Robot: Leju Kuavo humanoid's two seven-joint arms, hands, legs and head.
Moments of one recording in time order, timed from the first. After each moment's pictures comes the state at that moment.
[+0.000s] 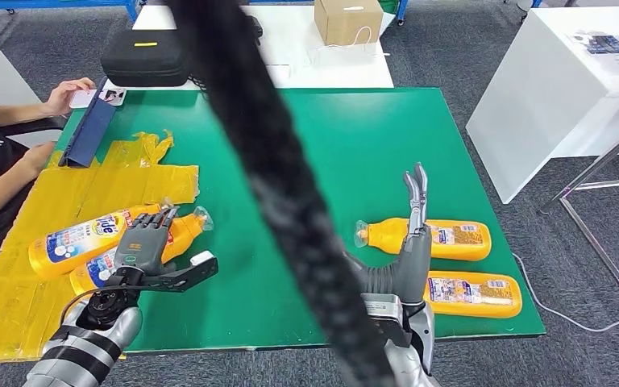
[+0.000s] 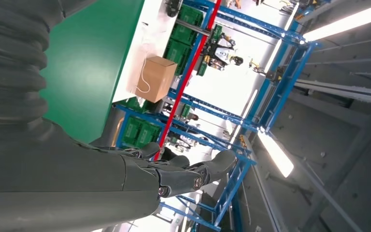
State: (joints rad) left arm -0.43 0.14 -0.48 -0.98 -1.20 0.21 0.09; right arm 0.07 0.14 0.30 -1.78 0.54 -0.65 -0.40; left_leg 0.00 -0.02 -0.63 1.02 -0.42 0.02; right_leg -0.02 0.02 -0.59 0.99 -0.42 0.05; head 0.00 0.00
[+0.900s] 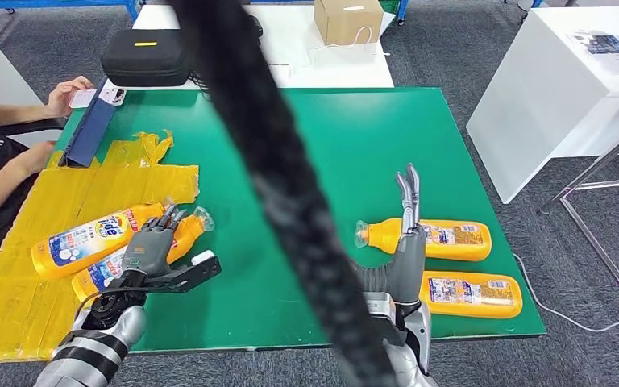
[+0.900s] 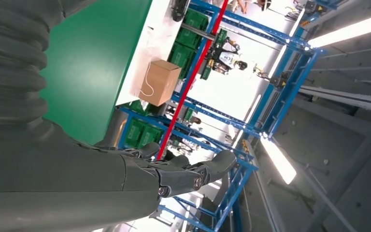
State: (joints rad) left arm -0.40 0.08 -0.39 -0.94 -1.03 0.30 -0.10; right arm 0.07 0.14 0.31 -1.76 0.59 -0.65 -0.38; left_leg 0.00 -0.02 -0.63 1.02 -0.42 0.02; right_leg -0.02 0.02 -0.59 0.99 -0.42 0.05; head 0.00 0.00
